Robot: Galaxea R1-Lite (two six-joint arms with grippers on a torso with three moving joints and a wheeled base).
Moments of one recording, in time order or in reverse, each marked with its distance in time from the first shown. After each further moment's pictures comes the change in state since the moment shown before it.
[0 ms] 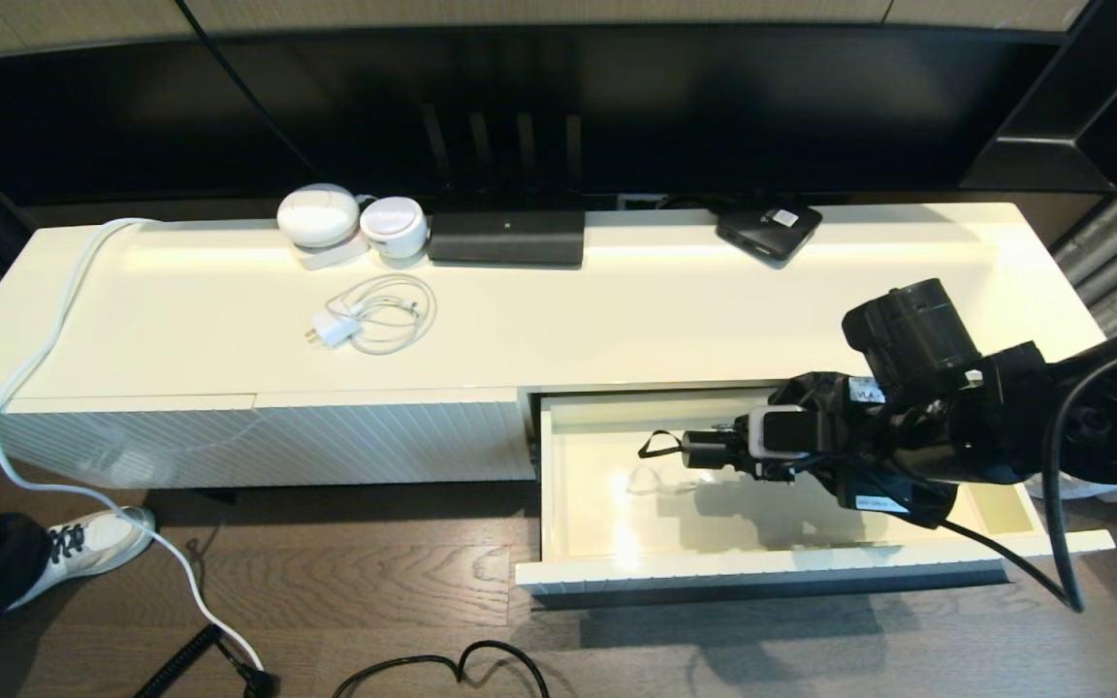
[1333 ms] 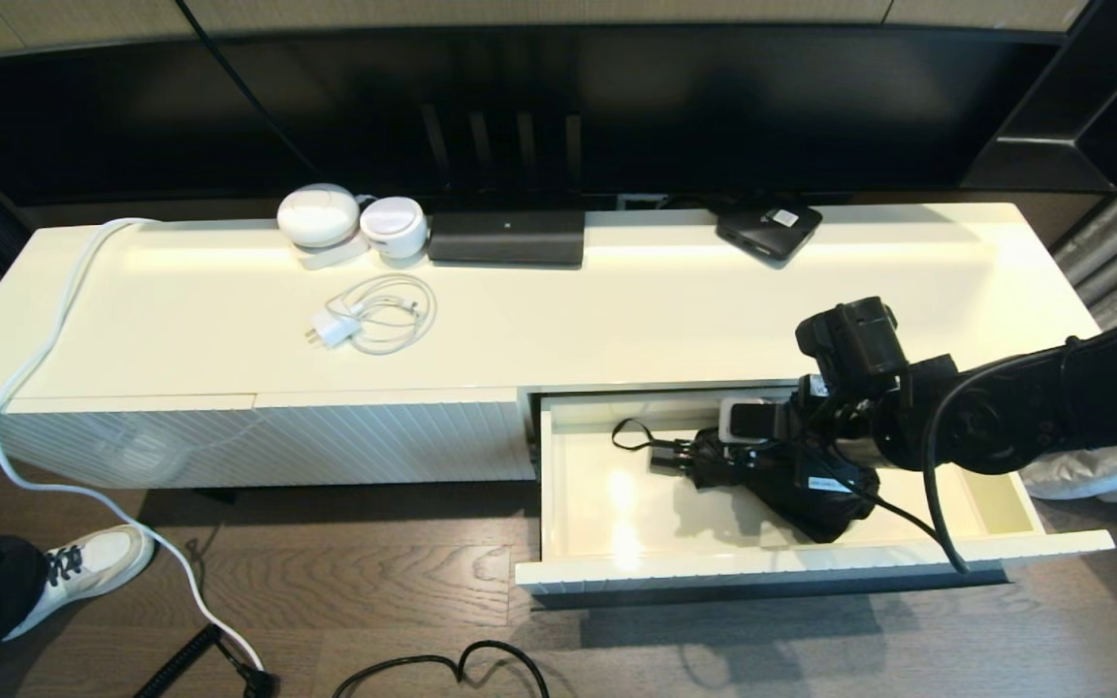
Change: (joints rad) left arm 0.000 0.000 0.000 0.000 0.000 0.000; right arm -0.030 0.162 -0.061 -0.145 -0.002 -0.007
